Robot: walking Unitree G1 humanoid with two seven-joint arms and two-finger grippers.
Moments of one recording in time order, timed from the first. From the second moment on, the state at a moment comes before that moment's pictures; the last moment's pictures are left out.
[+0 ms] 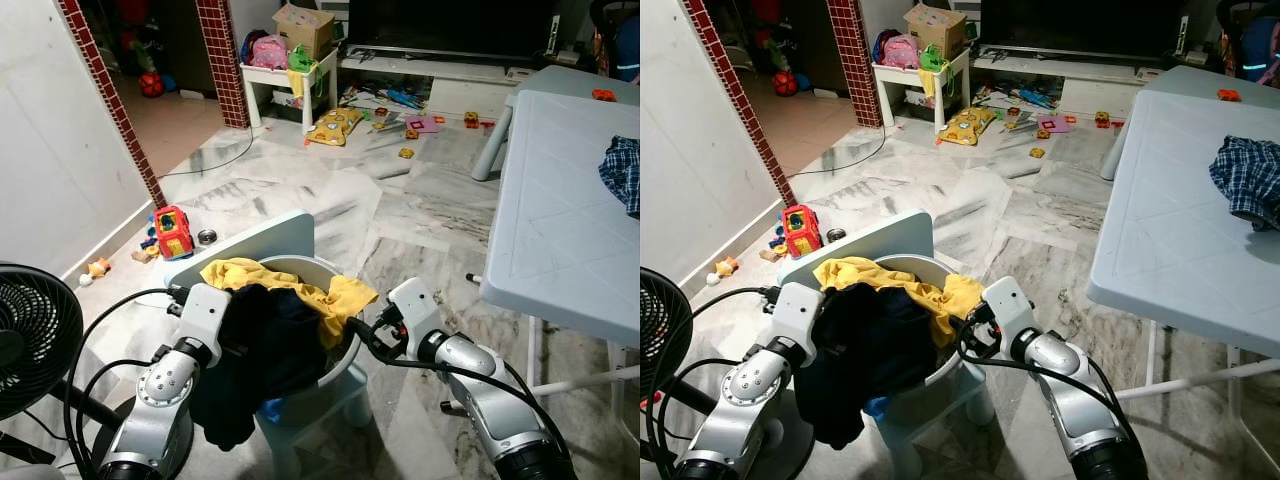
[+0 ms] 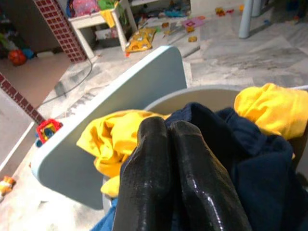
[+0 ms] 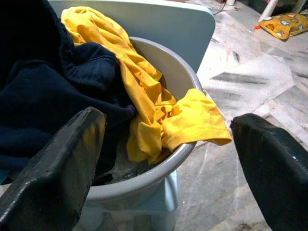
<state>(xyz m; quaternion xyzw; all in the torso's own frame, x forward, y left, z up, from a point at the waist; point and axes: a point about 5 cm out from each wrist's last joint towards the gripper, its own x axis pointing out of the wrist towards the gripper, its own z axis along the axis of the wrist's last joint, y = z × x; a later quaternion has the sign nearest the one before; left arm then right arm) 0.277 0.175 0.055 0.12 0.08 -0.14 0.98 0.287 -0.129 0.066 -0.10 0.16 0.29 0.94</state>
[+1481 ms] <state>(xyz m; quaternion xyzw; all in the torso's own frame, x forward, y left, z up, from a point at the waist) 0.248 0.185 0.040 0.25 0.13 -0.16 0.95 0.289 -0.133 0.066 -0.11 0.16 0.29 0.93</state>
